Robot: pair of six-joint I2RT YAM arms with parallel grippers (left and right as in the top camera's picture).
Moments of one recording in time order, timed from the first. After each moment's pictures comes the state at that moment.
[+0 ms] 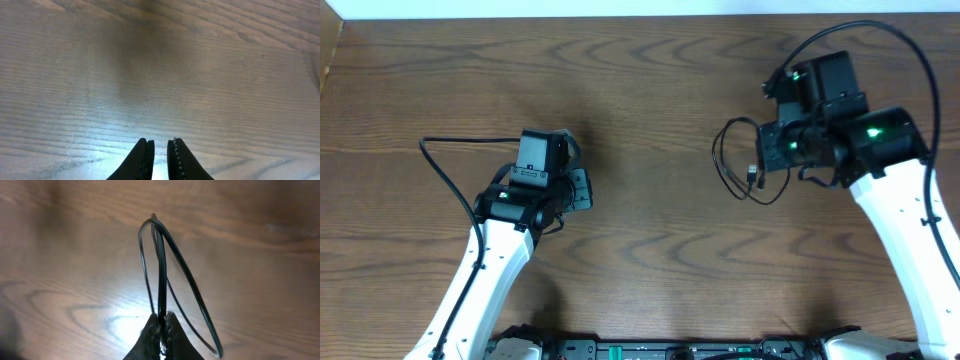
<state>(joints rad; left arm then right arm) -0.21 1.24 0.90 -0.73 0.08 -0.35 0.29 1.45 1.51 -1.14 -0.12 0.13</state>
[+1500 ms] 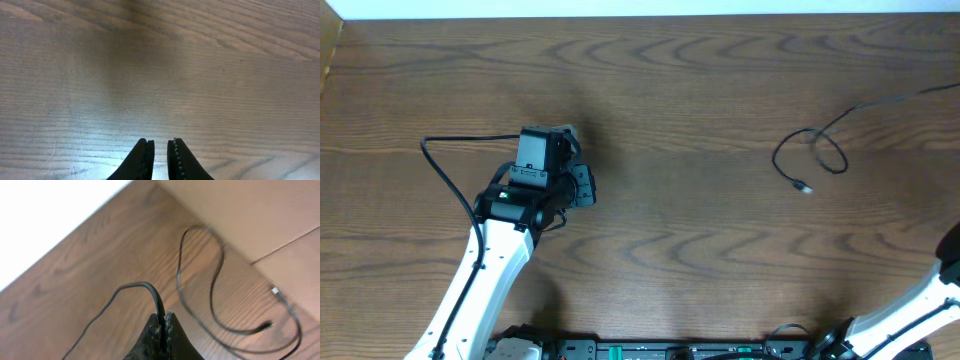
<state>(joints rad) -0.21 1.24 0.90 -0.68 0.13 -0.35 -0.70 2.09 2.47 -1.22 -0.06 0.10</state>
